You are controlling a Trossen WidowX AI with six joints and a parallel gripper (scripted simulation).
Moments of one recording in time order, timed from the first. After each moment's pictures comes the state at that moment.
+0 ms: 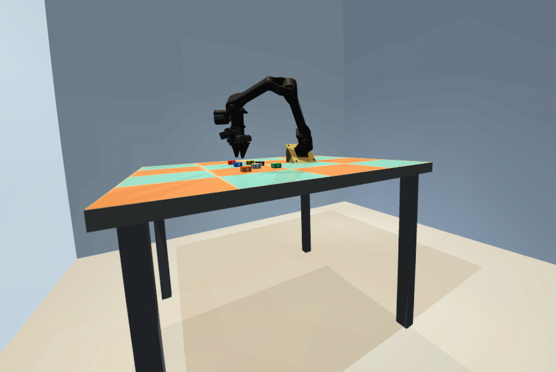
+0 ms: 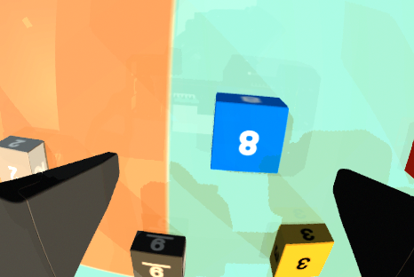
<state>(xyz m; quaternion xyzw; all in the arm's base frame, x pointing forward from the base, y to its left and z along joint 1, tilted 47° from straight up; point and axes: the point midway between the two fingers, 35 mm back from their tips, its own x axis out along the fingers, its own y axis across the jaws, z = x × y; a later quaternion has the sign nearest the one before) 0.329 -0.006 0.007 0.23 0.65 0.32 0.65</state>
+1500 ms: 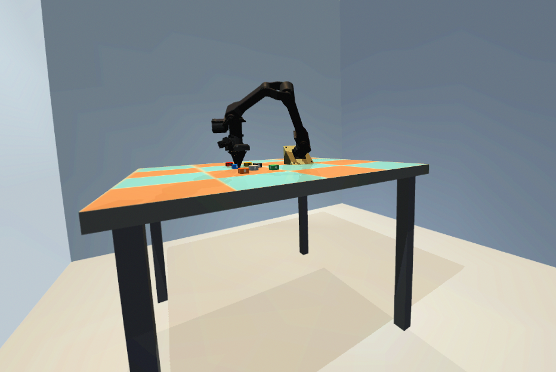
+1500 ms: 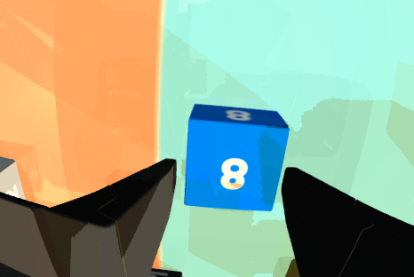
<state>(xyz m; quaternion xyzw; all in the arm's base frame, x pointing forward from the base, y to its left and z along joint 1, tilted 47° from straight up) 0.326 0.018 -0.014 0.23 0.65 0.32 0.65</state>
